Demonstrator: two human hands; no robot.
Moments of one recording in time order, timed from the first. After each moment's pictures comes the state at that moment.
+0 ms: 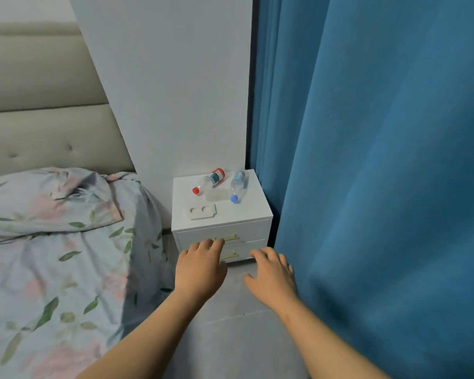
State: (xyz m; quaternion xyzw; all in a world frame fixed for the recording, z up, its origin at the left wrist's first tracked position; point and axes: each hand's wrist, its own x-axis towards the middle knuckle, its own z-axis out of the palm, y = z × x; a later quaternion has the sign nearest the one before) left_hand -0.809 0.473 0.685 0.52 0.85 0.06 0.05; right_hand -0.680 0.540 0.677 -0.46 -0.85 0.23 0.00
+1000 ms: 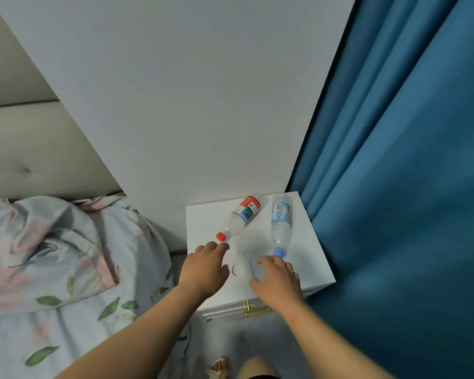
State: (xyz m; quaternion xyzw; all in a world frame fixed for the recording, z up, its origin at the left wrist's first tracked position) left_hand -1.142 0.740 0.617 0.53 0.82 0.01 0.21; right_hand -0.999 0.805 0.611 -0.49 -0.81 0.30 -0.11
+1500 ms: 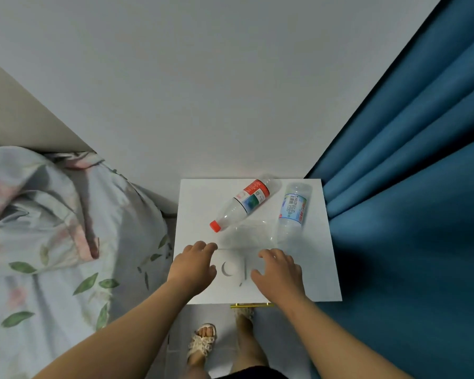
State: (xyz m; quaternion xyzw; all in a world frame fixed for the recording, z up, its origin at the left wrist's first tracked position) left_hand -1.170 0.806 0.526 0.42 0.84 -0.04 0.34; right_hand -1.025 0.911 0.540 -0.43 -0.83 0.29 -0.22
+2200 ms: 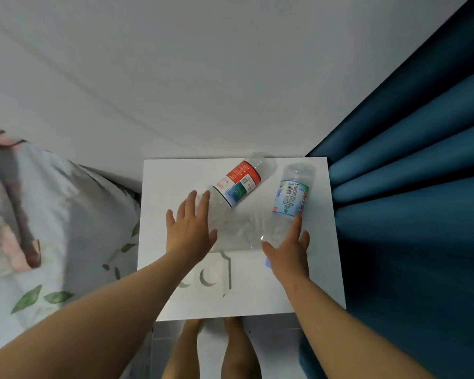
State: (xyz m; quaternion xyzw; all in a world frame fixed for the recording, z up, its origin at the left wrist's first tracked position) left_hand -1.194 0.899 0.426 0.39 0.88 -0.03 0.28; right_hand -1.037 0.985 0.435 -0.65 -0.62 0.42 -0.11
